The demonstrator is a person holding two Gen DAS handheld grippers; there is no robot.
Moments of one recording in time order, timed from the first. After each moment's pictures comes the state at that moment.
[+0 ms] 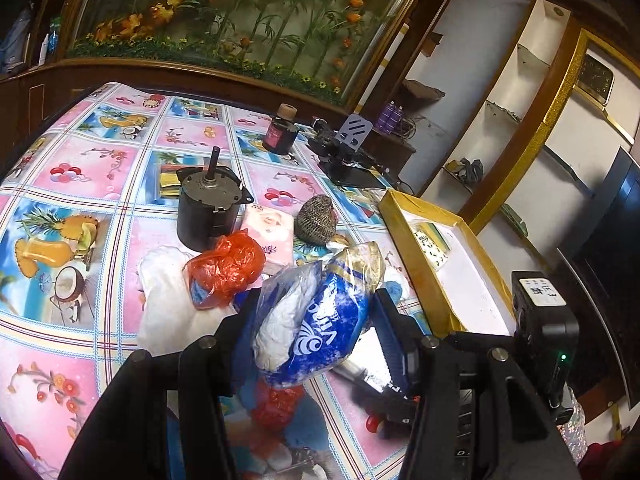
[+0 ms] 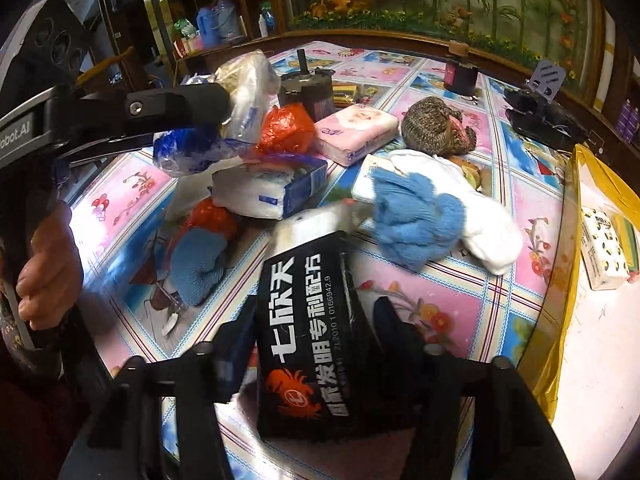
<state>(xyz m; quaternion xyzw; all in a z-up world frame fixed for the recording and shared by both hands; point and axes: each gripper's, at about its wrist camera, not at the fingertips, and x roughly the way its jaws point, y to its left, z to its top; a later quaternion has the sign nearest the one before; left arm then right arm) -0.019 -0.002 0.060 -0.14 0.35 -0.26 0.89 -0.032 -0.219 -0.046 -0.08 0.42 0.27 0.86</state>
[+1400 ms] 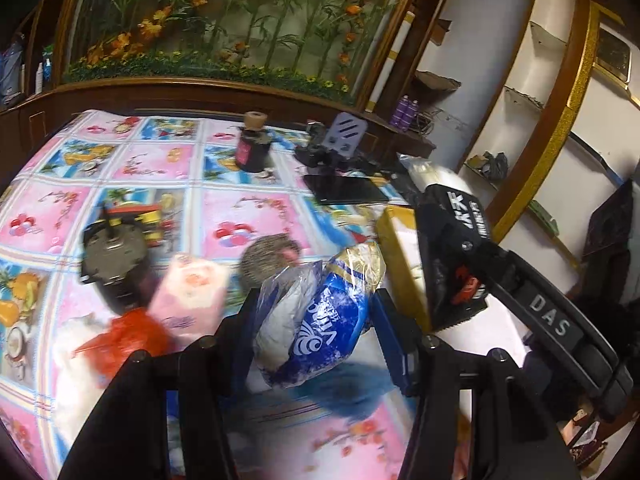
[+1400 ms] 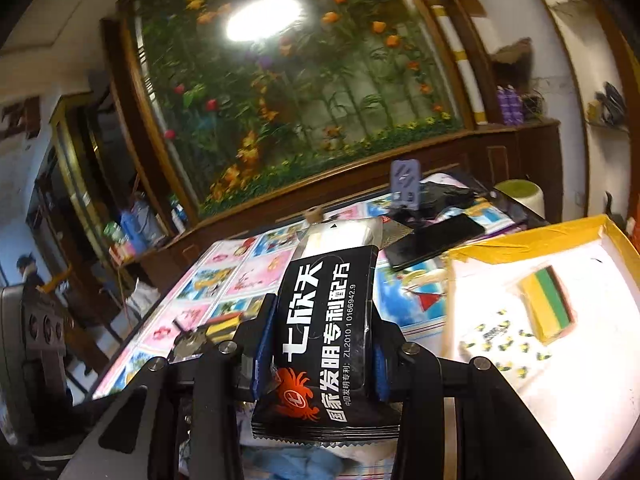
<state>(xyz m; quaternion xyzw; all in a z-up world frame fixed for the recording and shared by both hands) 0.039 -0.115 0.076 -0.10 0.35 -0.22 0.91 0.028 -0.331 0.031 0.17 0.20 0.11 0.96</state>
